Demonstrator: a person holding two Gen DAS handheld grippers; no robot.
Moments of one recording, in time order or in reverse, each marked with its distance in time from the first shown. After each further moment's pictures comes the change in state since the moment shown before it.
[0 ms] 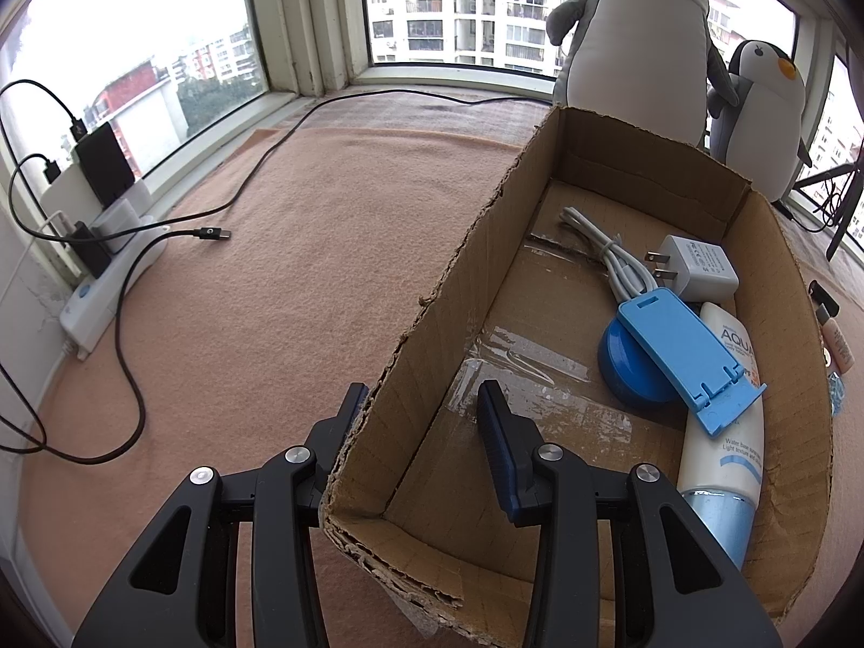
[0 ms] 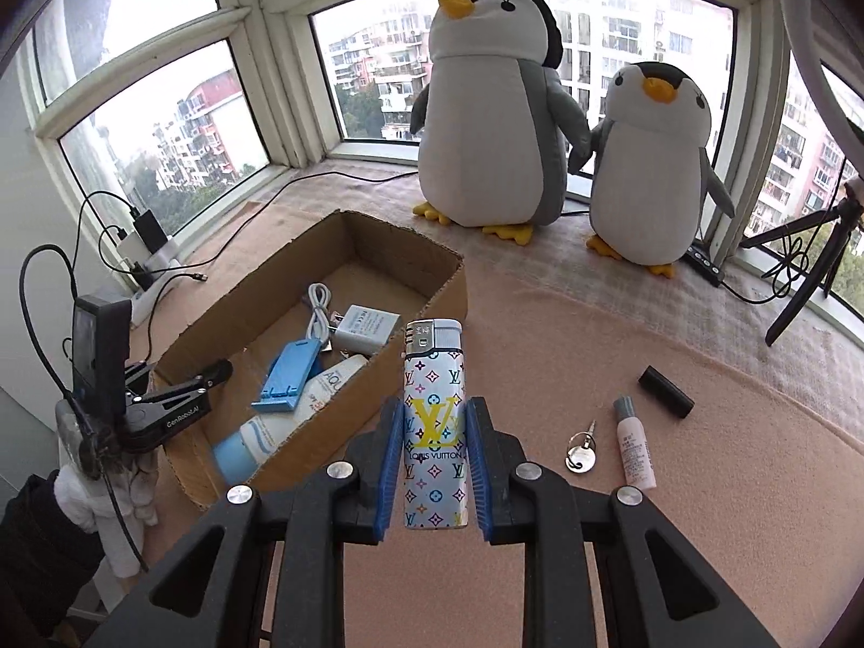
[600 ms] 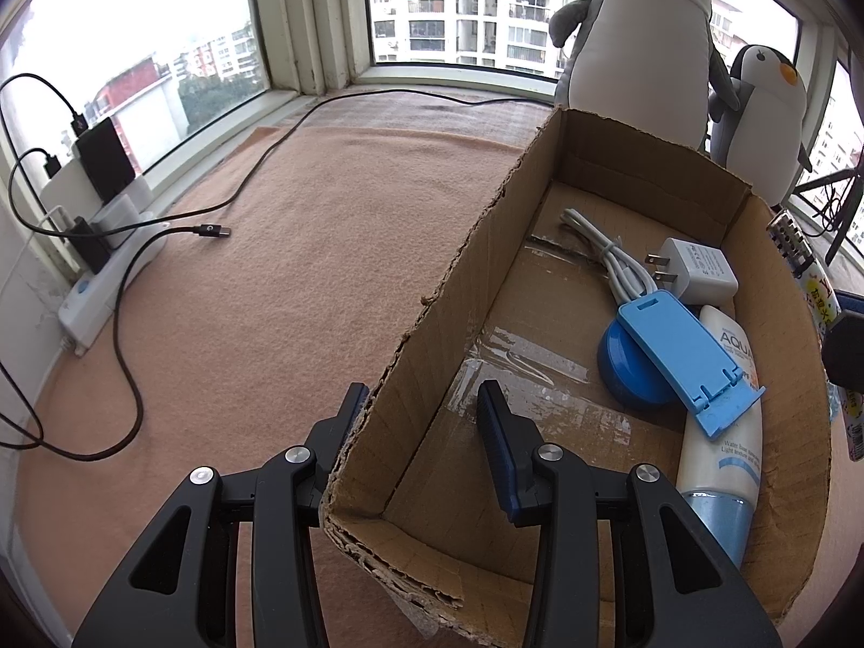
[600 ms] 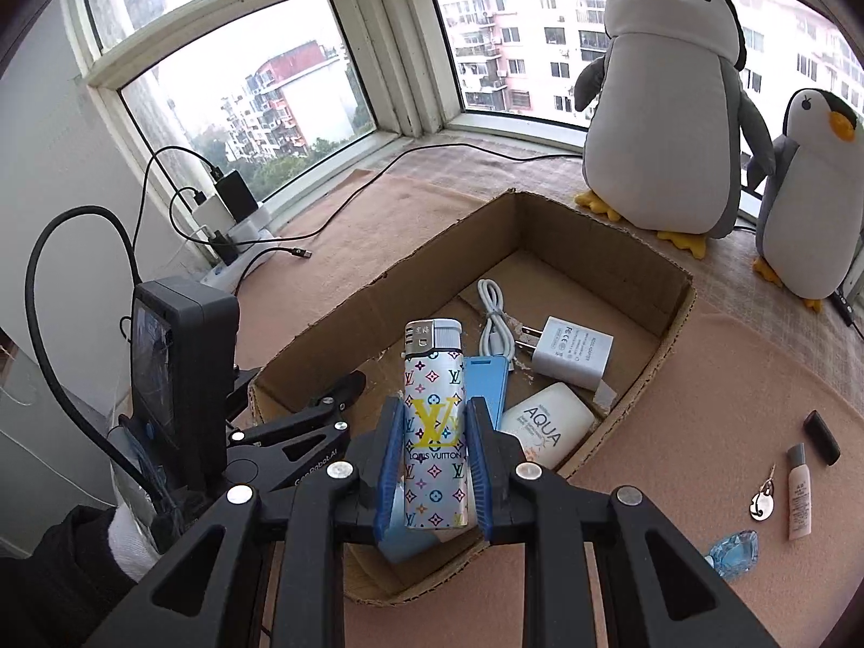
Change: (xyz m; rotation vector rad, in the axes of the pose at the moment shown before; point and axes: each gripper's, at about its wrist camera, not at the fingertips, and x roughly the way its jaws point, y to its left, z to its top) left arm 0.000 -0.001 0.000 -0.007 -0.001 -0.004; right arm 0.056 0.099 0.011 -0.074 0.065 0.189
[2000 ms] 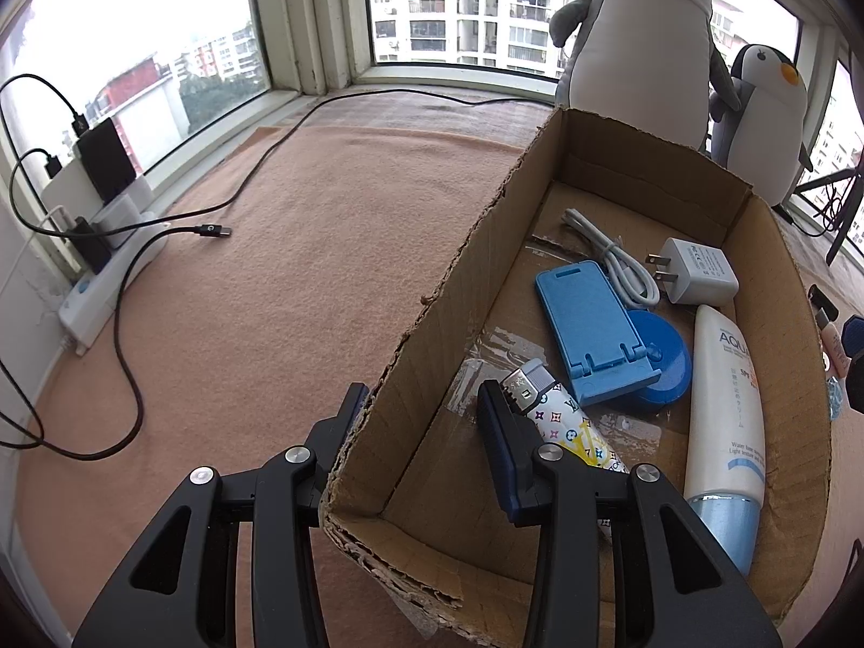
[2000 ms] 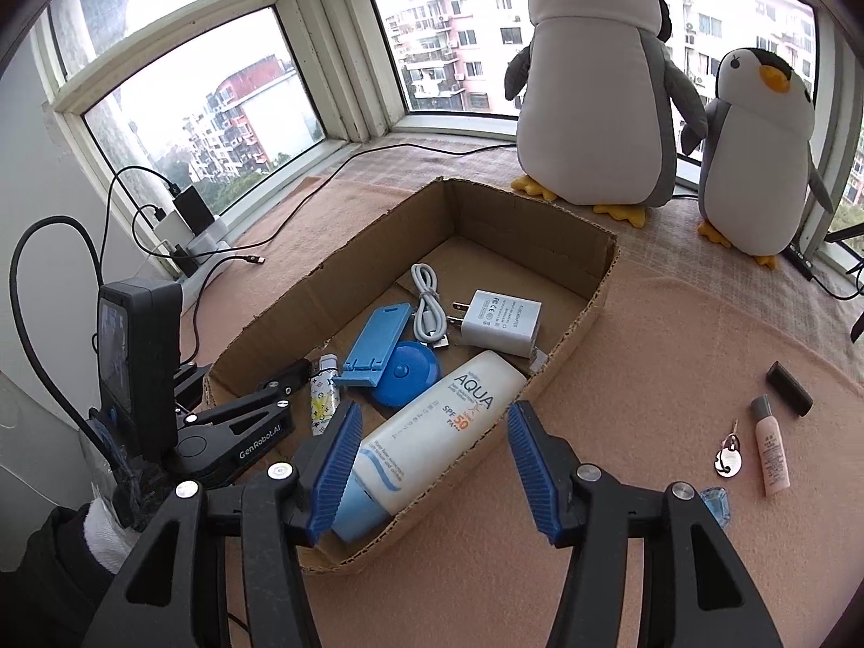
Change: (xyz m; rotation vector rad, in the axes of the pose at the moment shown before) left arm 0.000 0.001 -0.001 -0.001 -0.001 -0.001; right arm -0.017 -0.033 -0.021 0.096 -0.024 -0.089
